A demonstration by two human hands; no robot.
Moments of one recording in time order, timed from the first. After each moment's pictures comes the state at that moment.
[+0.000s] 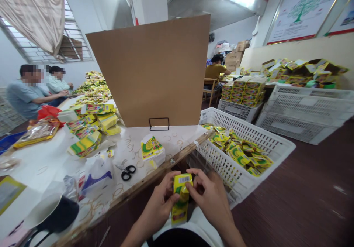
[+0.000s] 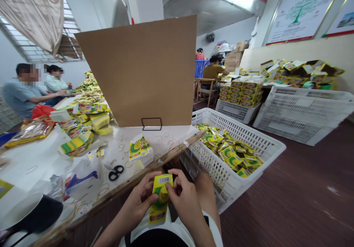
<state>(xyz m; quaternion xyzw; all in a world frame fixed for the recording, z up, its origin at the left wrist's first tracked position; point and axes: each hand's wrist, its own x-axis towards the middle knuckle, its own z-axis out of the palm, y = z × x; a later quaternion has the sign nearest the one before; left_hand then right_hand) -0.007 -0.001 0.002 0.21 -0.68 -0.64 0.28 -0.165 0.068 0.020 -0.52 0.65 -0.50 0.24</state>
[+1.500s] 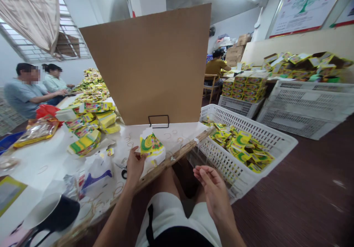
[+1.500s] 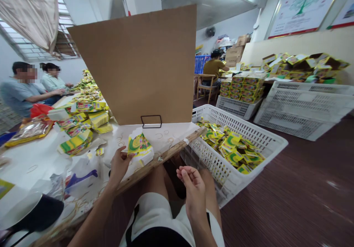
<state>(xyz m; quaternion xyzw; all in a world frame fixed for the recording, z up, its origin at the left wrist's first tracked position) 0.025 -0.136 -0.027 0.55 -0.66 -0.24 0.44 -0.176 0.048 -0.032 -0.15 0.44 -0.81 0.36</state>
